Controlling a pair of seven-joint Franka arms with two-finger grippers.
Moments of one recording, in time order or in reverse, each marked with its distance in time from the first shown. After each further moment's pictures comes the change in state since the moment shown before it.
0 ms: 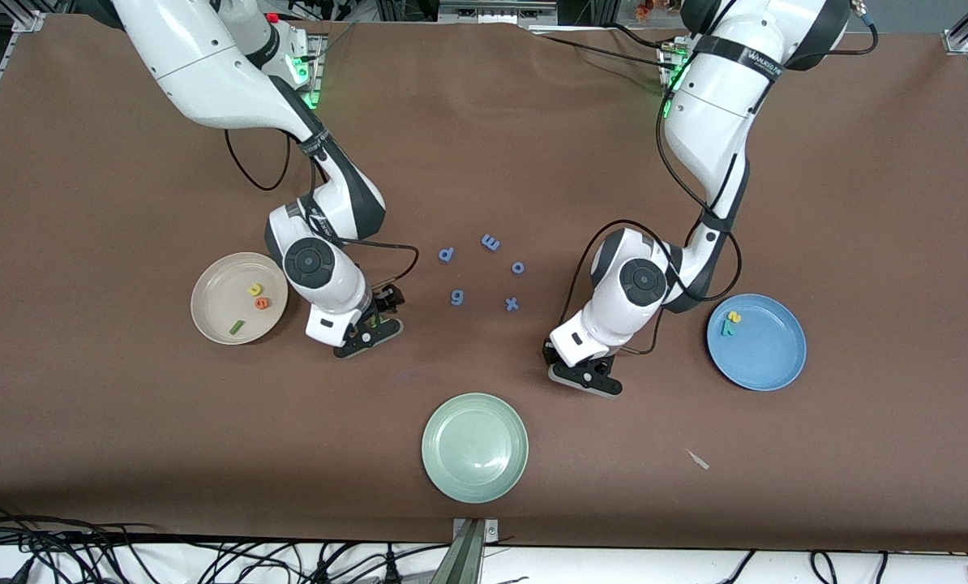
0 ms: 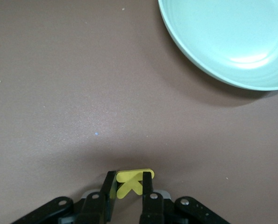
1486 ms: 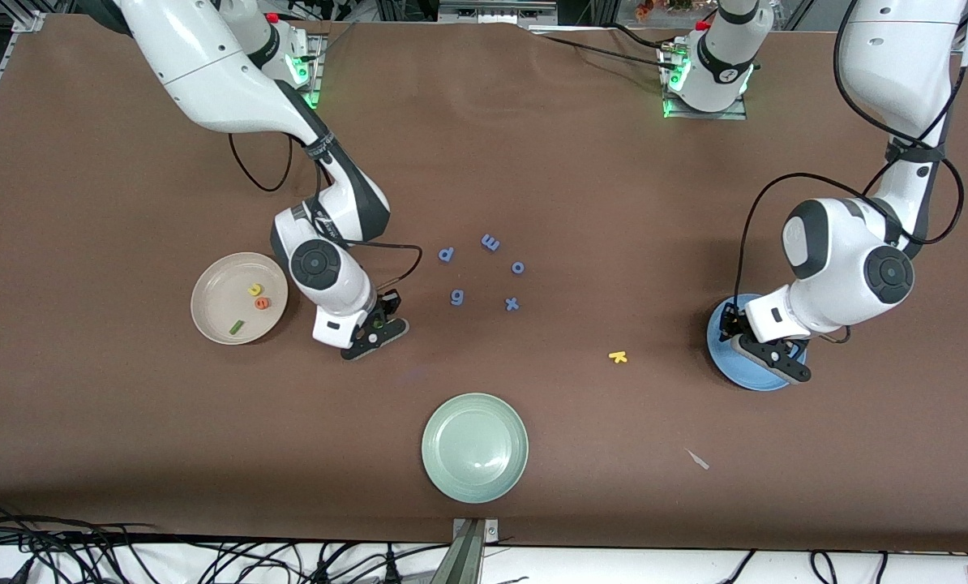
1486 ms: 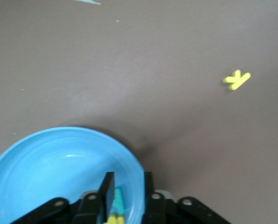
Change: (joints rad) left arm 0.373 -0.399 0.021 -0.365 0.000 -0.313 0.585; right arm -0.001 0.009 -0.012 0.040 -0.004 -0.038 -0.049
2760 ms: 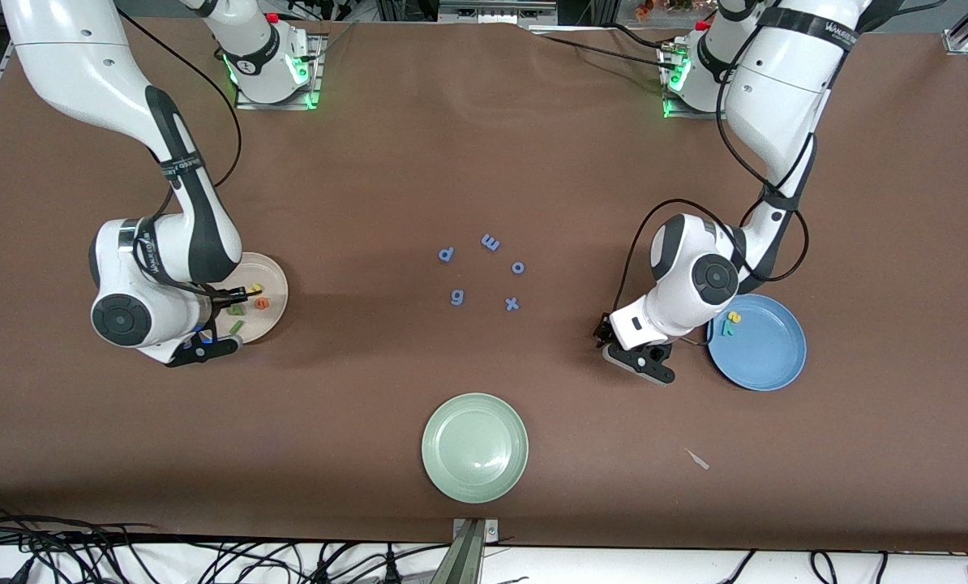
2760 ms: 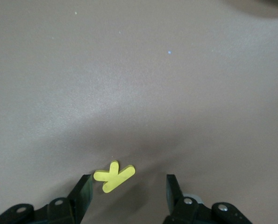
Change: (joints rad) left arm -0.198 0.219 -0.081 0.106 0.006 0.233 -0.306; right arm -0.197 -0.111 -0.170 0.013 0.004 -0.460 -0.108
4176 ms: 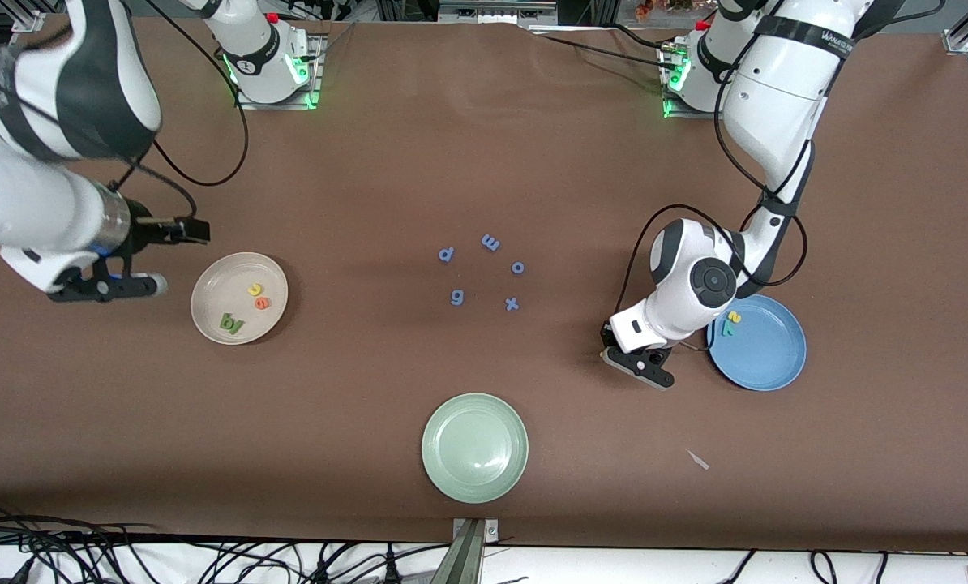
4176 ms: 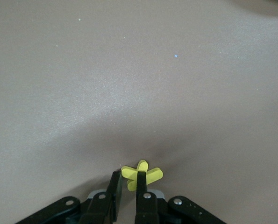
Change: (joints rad) left arm -0.001 0.019 0.006 0.019 0.016 0.021 0.014; right arm 0.021 -0.410 0.025 0.085 0.056 -0.373 0.177
